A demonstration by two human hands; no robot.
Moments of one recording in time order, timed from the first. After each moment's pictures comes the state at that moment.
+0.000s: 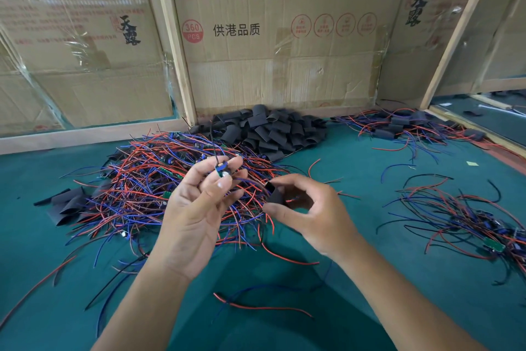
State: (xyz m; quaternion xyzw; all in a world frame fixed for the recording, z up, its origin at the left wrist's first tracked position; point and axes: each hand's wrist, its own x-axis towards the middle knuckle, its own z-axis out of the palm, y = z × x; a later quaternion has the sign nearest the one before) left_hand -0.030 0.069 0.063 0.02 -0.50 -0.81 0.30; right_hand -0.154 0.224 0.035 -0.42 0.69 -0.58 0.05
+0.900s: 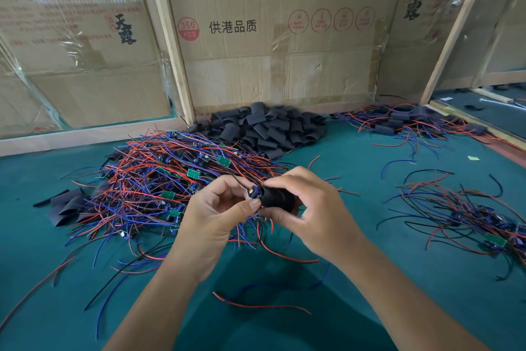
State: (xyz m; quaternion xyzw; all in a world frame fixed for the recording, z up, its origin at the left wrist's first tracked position) left_hand -0.041 0.071 0.039 0.03 -0.65 -0.72 0.26; right_hand -0.146 0.230 0.048 -0.51 0.71 -0.48 -0.08
